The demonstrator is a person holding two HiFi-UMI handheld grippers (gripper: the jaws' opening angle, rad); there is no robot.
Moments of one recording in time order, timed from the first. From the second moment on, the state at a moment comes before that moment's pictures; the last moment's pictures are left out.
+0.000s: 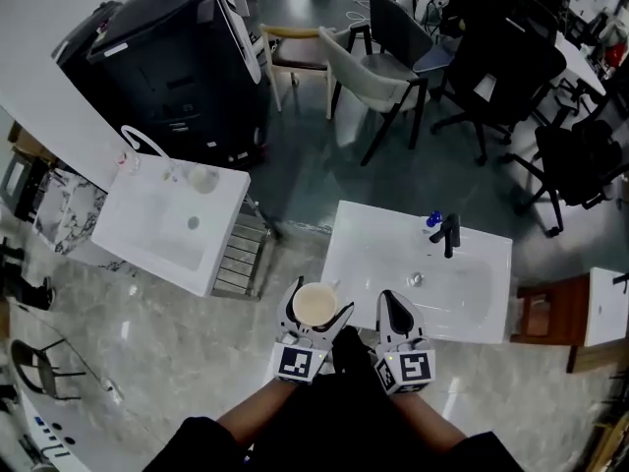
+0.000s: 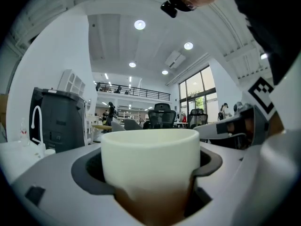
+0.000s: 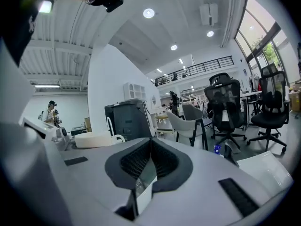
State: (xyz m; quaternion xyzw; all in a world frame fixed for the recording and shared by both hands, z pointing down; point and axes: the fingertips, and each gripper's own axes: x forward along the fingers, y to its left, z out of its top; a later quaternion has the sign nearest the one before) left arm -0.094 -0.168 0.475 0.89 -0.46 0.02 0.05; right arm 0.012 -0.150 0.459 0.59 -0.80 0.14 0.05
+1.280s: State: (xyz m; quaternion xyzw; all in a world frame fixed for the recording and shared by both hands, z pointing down) left arm 0.023 -0.400 0.648 0.85 -0.50 0.12 0.09; right arm 0.112 -0.335 0.580 0.55 -0.81 0.18 0.08
